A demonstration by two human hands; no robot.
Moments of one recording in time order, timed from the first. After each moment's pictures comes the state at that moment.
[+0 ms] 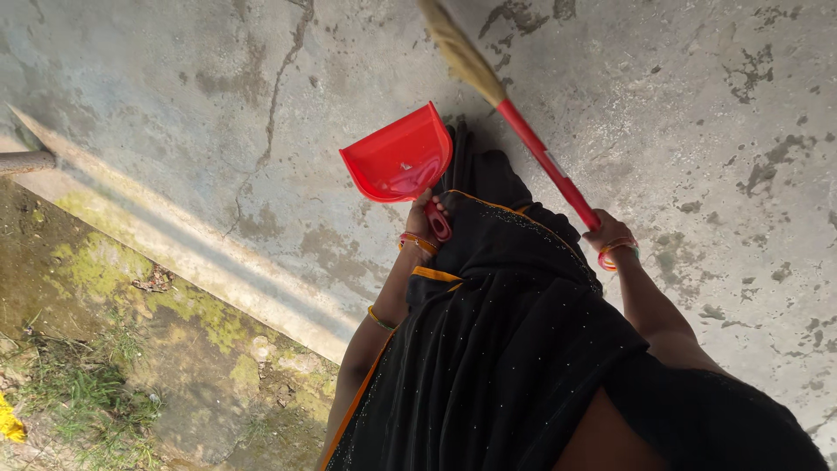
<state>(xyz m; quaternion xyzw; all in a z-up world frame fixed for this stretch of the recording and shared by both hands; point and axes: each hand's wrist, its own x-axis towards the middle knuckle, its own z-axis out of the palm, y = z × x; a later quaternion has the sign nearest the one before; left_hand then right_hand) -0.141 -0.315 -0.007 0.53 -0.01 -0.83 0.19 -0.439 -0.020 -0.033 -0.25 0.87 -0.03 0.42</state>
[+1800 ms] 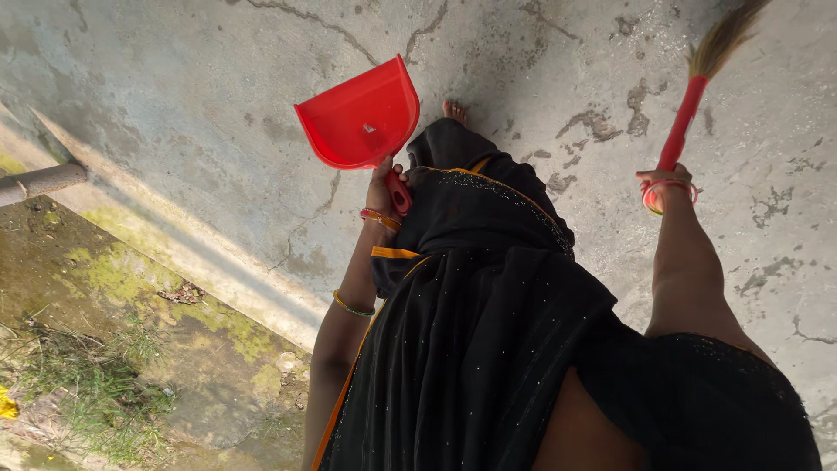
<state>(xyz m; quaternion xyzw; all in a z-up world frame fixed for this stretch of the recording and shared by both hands) -0.131 -0.893 0.025 0.54 -0.02 -0.80 0.27 -0.611 -0.596 -0.041 0.18 0.86 -0.28 0.39</state>
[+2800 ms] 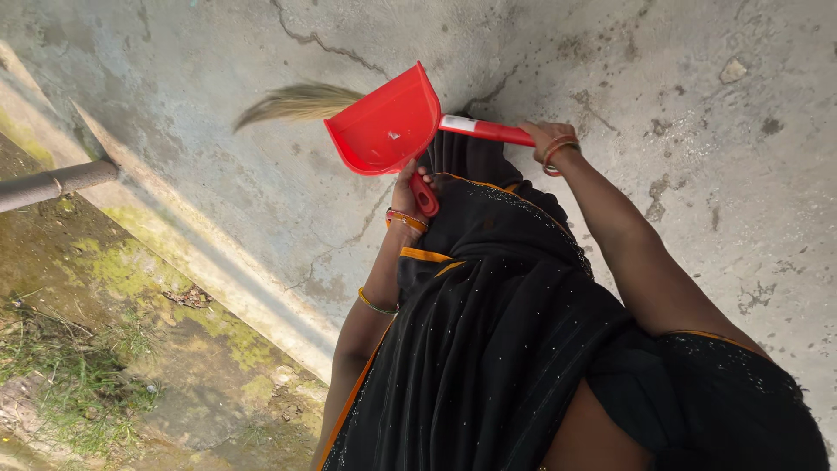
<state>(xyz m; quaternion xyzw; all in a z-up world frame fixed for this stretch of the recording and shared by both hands) -0.126 -1.108 0.026 0.50 0.07 -0.80 0.32 -0.463 -1.063 -0.077 -0.63 0.68 0.15 0.34</state>
